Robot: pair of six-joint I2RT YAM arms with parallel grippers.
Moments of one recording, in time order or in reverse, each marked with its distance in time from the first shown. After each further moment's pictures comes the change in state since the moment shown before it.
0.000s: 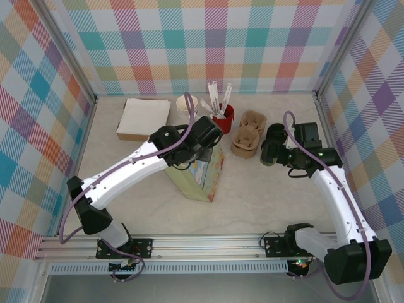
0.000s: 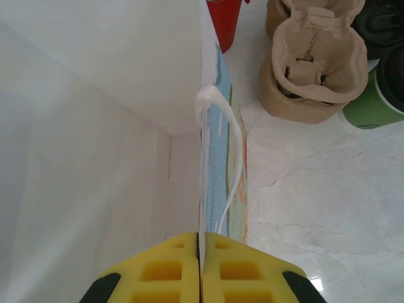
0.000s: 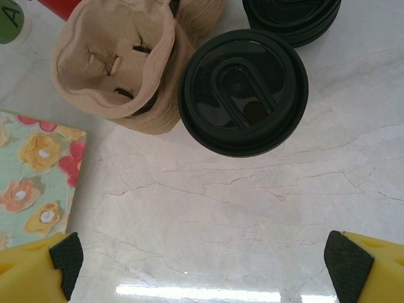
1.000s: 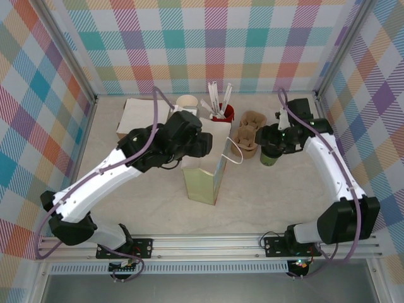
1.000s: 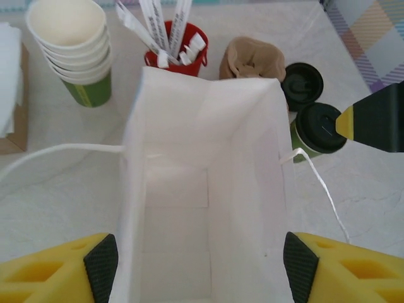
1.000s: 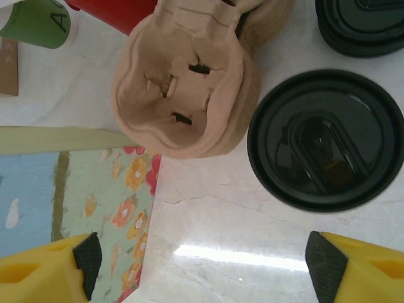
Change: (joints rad) left arm -0.001 -0.193 -0.014 0.061 0.021 0.005; right arm 0.000 0.336 0.309 -0.092 -0.157 0.036
